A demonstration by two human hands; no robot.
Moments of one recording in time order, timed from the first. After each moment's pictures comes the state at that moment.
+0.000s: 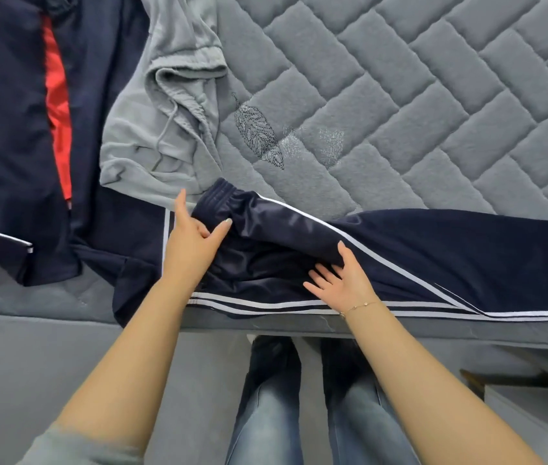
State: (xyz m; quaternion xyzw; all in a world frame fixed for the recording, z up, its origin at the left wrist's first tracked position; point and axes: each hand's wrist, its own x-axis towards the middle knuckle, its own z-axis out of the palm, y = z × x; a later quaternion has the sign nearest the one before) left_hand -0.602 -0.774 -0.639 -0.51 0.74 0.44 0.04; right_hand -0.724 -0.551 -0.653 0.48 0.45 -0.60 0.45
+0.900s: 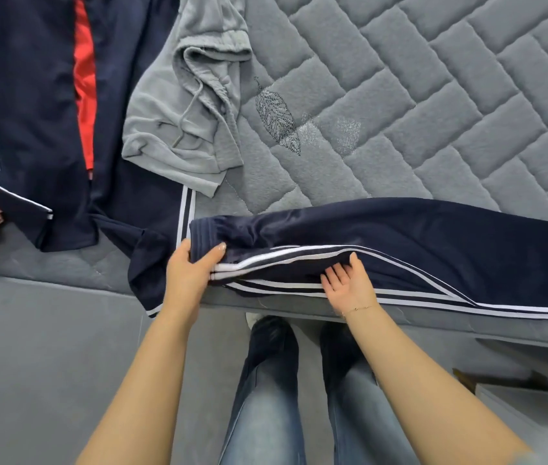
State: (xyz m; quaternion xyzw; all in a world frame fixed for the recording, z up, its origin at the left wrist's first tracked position) left_hand -0.526 -0.734 -0.615 -0.58 0.51 0.63 -0.04; right_hand -0.687 -0.536 -0.658 0.48 0.48 -0.63 0.38
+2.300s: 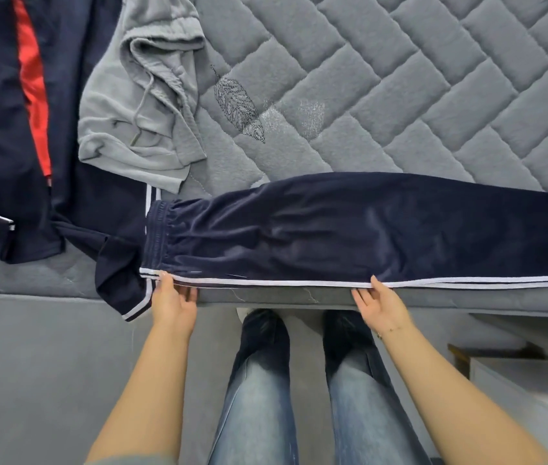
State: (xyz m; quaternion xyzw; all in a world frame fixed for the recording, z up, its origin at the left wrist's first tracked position) left_hand -0.519 -0.691 -0.671 -0.72 0.15 0.65 -0.18; right_hand -0.704 -0.413 -0.678 0.52 0.50 -0.61 0.32
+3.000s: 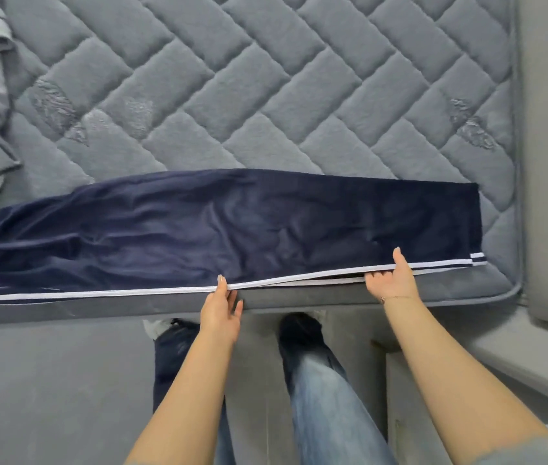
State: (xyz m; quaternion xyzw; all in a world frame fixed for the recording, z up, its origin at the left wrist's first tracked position) left_hand -0.722 -0.380 -0.679 -0.71 0.12 0.69 -0.01; right_hand -0.912 -0.175 -0.676 0.56 0.44 -0.67 0.22
